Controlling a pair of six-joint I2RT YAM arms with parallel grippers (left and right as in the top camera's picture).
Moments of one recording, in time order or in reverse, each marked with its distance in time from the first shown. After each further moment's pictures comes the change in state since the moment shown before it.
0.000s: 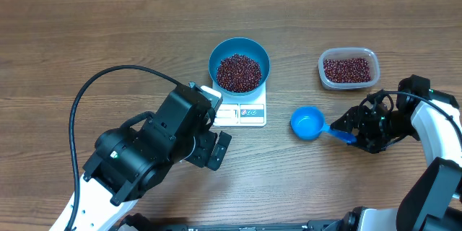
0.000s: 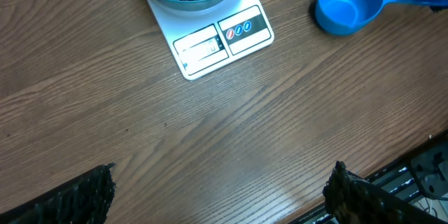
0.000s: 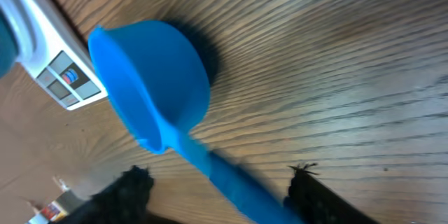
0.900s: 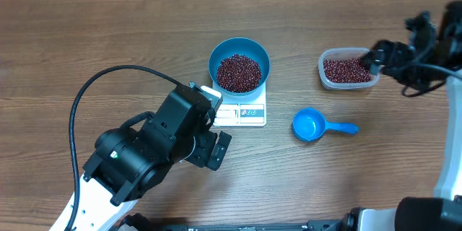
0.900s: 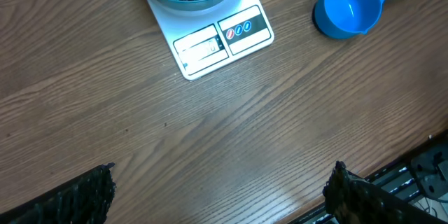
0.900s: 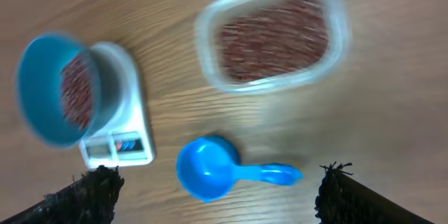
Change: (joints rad) left arm 0.000 0.000 0.000 0.000 0.000 0.000; right arm 0.112 -0.011 0.715 -0.228 0.198 -0.073
